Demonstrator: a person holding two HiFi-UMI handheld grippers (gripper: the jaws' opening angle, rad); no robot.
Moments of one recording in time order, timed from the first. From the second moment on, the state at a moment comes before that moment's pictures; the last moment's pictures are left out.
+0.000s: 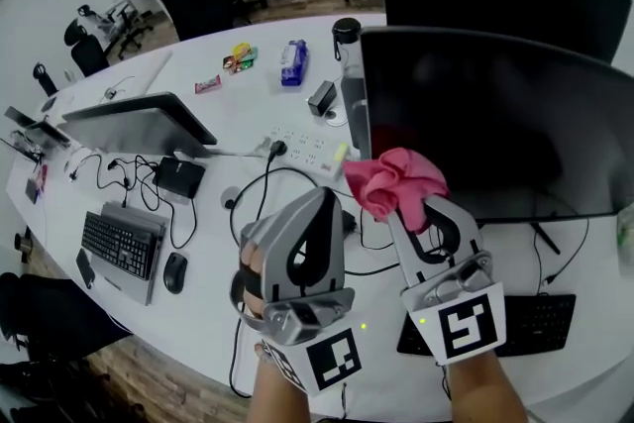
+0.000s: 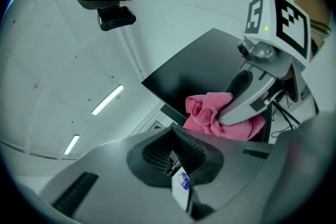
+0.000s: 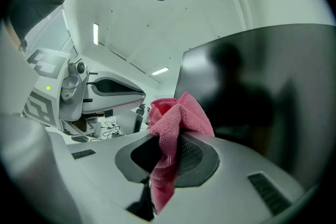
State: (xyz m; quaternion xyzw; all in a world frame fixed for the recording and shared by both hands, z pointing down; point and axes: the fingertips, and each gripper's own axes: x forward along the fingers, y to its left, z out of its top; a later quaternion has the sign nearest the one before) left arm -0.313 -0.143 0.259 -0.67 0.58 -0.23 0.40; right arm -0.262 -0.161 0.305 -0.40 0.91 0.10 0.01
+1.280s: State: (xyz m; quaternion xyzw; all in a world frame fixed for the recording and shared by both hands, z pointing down) left arm -0.274 -0.170 0.116 -0.66 0.59 -0.13 0.45; right arm -0.234 -0.174 0.137 -0.41 0.89 0.21 0.04
